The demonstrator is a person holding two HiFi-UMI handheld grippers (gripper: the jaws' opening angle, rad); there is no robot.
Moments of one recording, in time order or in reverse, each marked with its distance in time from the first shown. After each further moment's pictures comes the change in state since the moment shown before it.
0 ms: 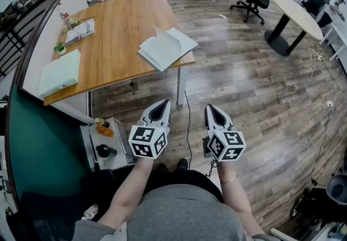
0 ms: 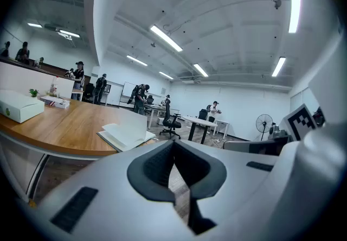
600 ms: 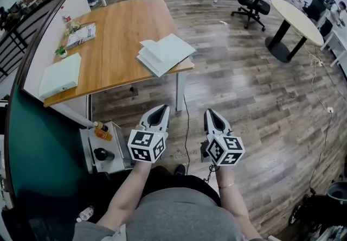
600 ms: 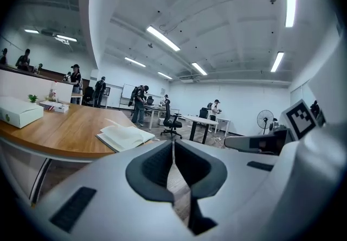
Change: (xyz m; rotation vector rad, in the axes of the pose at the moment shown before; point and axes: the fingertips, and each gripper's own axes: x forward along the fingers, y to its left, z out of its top) left arm 0.011 -0.012 -0.003 0.037 -0.004 0.013; right arm -0.003 -0.021 0.007 0.053 -0.035 0.007
